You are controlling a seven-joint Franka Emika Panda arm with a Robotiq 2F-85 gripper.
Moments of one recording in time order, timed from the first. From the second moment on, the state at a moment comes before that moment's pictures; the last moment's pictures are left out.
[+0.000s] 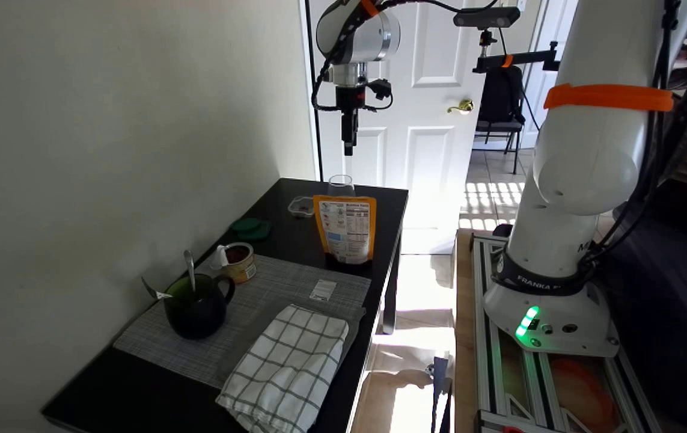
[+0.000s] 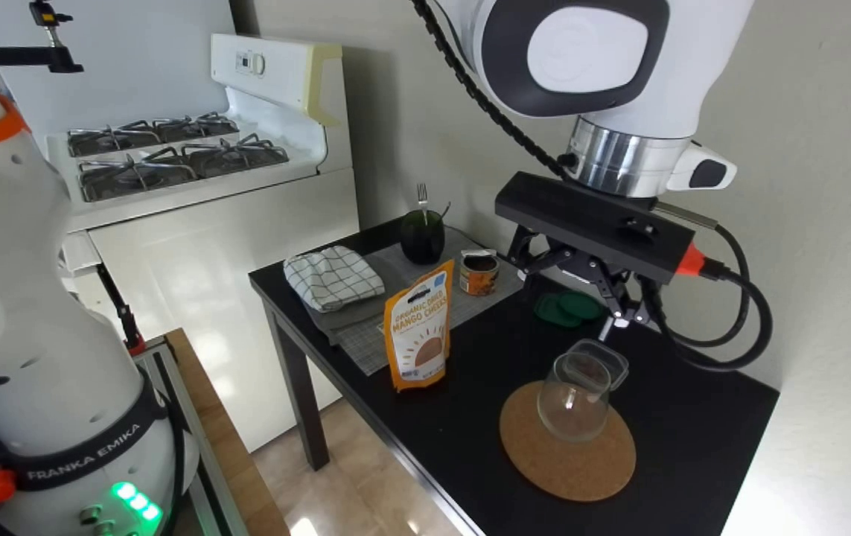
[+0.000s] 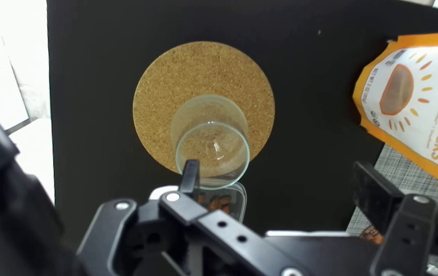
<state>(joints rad) -0.20 -0.01 -0.39 -2.26 0.07 2.23 -0.83</state>
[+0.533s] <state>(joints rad) -0.20 0.06 -0.26 -2.42 -0.08 2.59 -0.52</state>
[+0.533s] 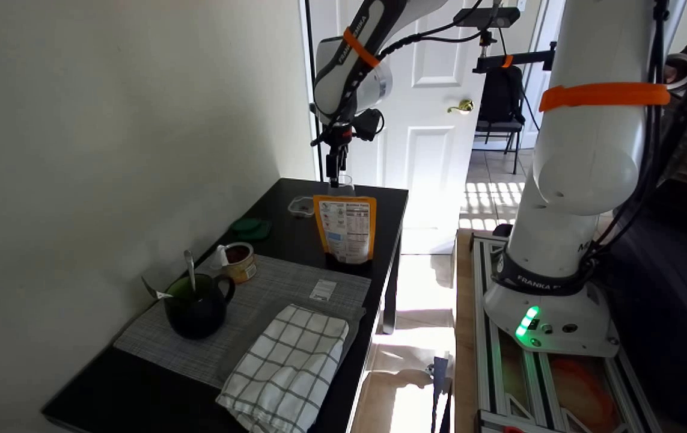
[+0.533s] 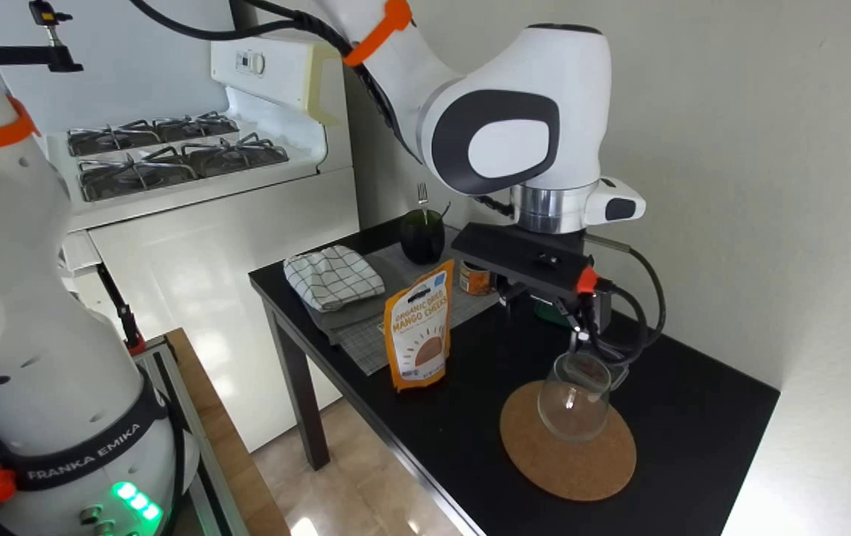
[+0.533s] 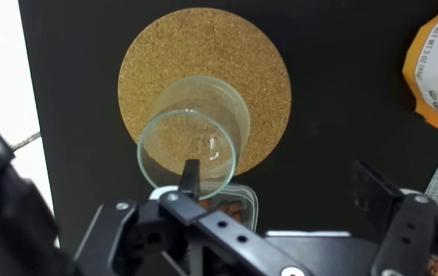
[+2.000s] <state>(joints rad) -0.25 0.20 -0.21 -2.38 -0.14 2.66 -0.46</state>
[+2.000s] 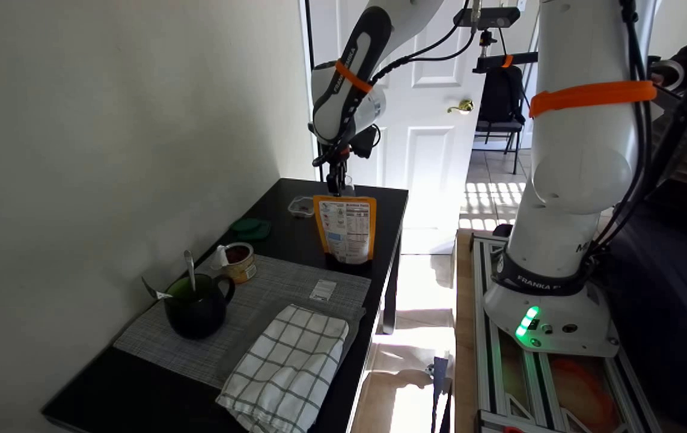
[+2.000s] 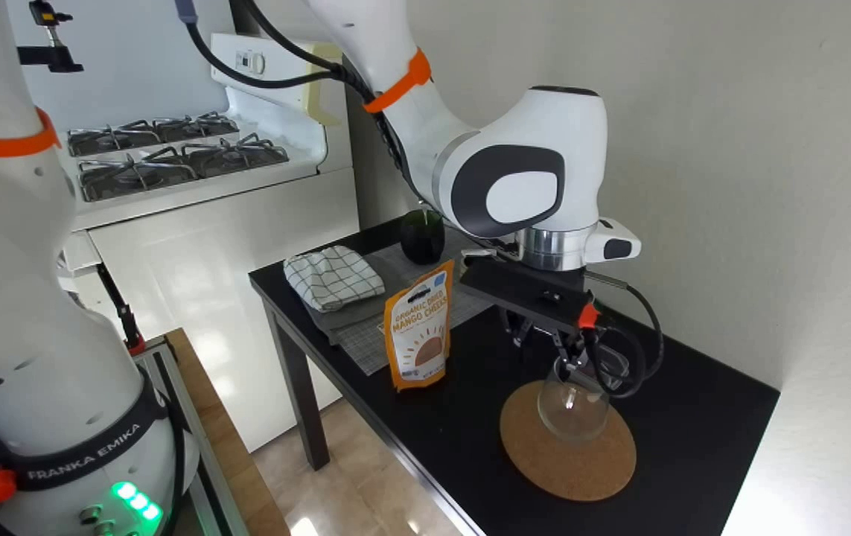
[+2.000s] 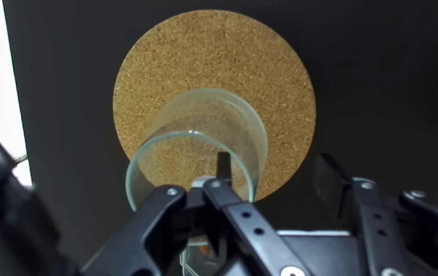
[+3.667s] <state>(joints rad) -0.29 0.01 -0.14 -2.30 0.45 2.24 -0.96</state>
